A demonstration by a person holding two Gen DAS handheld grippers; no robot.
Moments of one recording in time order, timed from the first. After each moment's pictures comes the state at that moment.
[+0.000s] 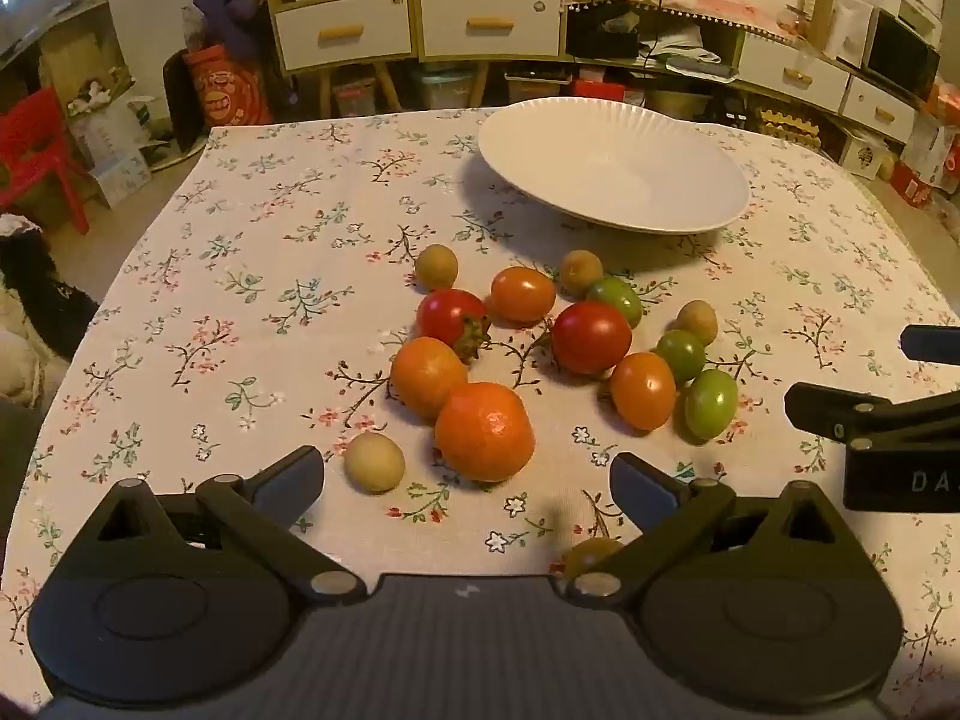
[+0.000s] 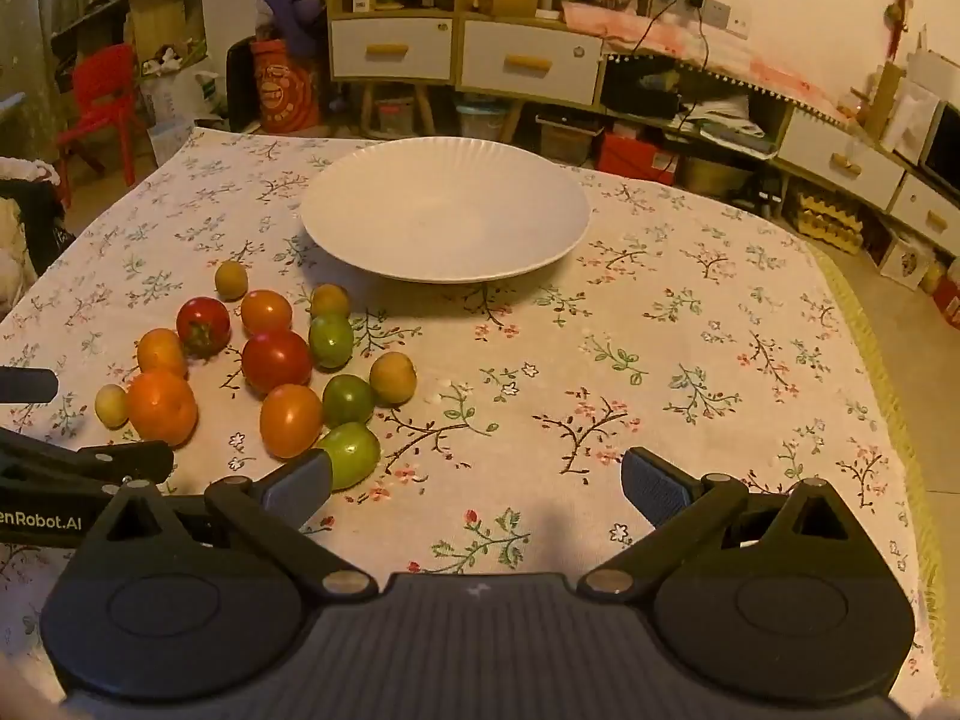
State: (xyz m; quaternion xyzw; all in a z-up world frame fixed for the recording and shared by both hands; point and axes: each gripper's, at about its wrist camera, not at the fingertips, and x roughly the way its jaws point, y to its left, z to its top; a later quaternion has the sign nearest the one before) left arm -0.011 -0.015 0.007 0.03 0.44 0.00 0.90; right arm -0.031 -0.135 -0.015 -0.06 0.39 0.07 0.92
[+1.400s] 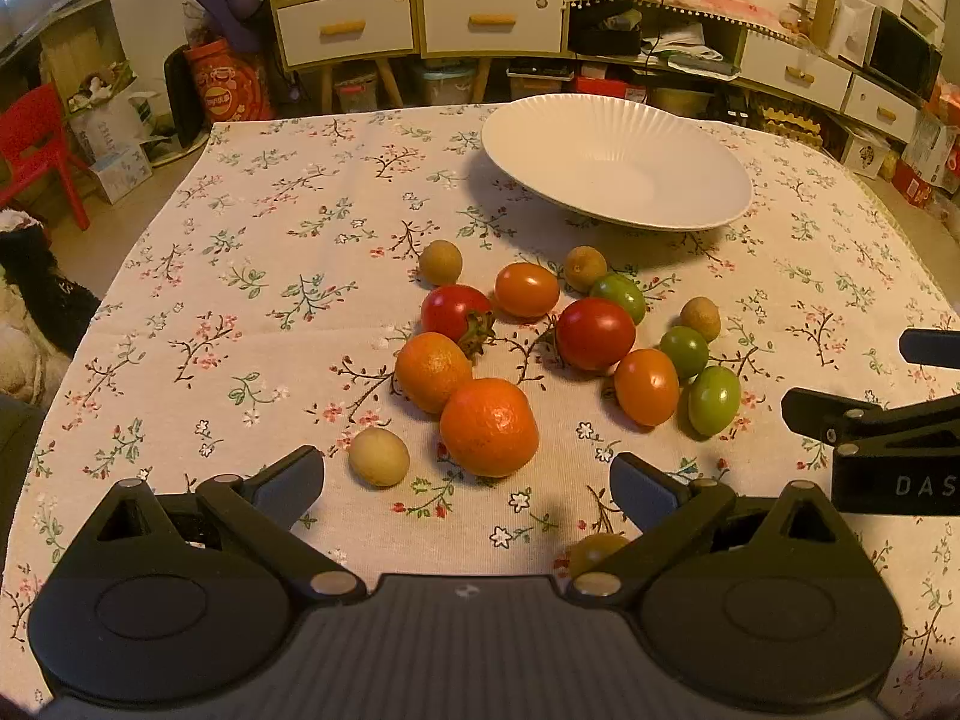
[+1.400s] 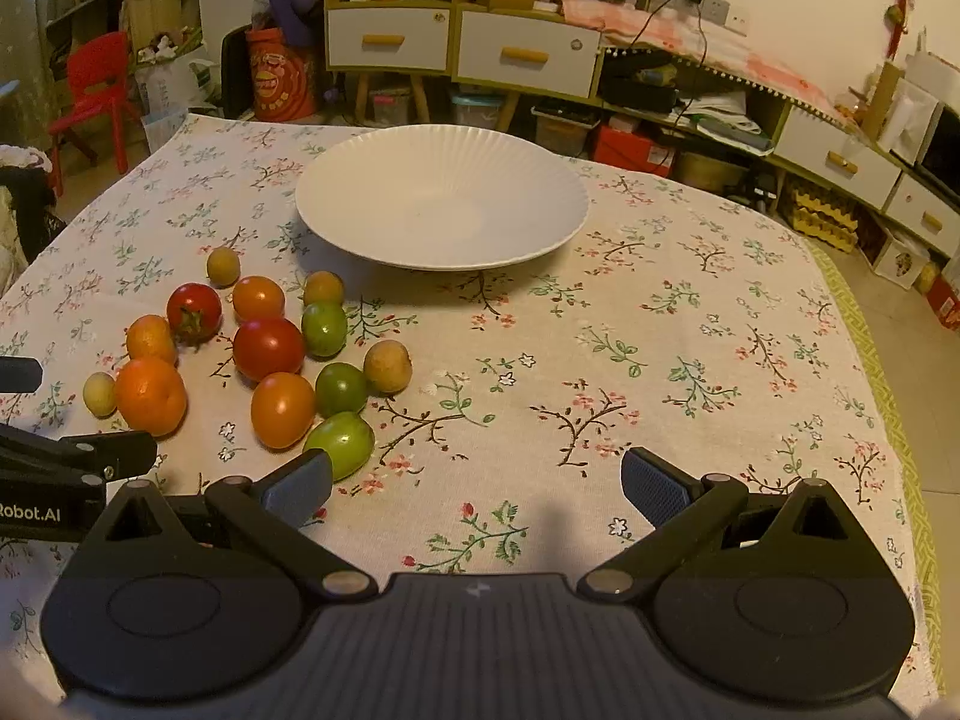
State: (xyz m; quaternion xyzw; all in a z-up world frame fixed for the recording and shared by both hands) left arm -0.009 -0.011 0.008 0.02 0.45 0.00 0.89; right arm -0.030 -0.129 -0.018 -0.09 0.39 0.05 0.92
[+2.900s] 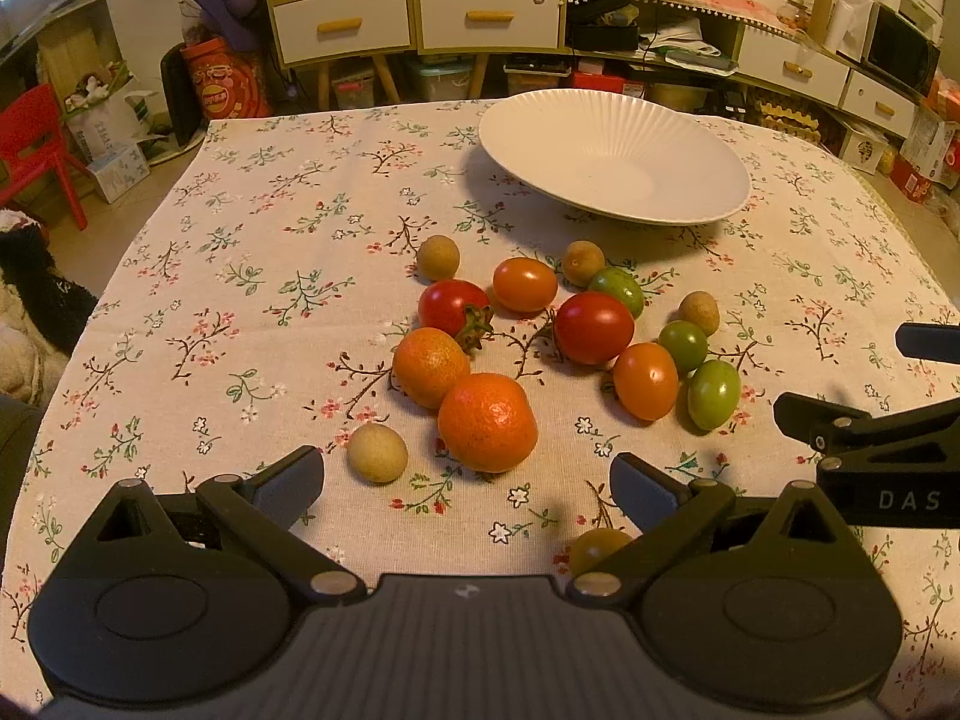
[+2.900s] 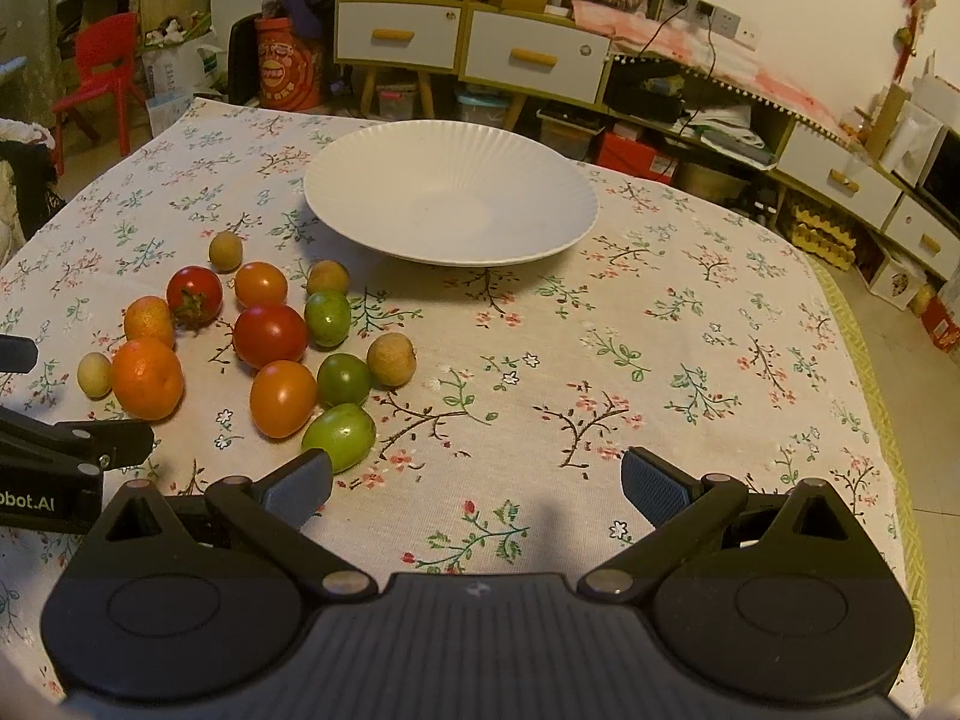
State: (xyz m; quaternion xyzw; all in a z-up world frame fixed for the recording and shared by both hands) left arm -0.010 -0.010 0.006 0.03 0.45 -0.01 0.89; right arm -0.032 -0.123 -0.022 -0.11 0.38 0.05 0.92
